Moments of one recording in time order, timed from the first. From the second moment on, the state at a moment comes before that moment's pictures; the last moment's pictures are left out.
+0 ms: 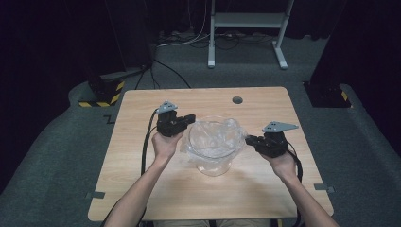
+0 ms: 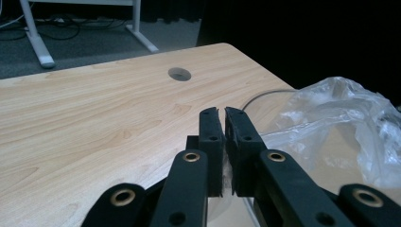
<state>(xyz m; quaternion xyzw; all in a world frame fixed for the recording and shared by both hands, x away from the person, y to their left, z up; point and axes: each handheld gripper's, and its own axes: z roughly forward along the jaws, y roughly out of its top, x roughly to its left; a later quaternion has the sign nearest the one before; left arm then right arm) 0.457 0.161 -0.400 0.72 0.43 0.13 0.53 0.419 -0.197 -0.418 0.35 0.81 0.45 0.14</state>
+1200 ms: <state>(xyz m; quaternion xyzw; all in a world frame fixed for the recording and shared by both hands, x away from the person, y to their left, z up) 0.448 0.168 -0.400 0.71 0.44 0.12 0.54 0.412 -0.161 -0.357 0.28 0.80 0.51 0.18</state>
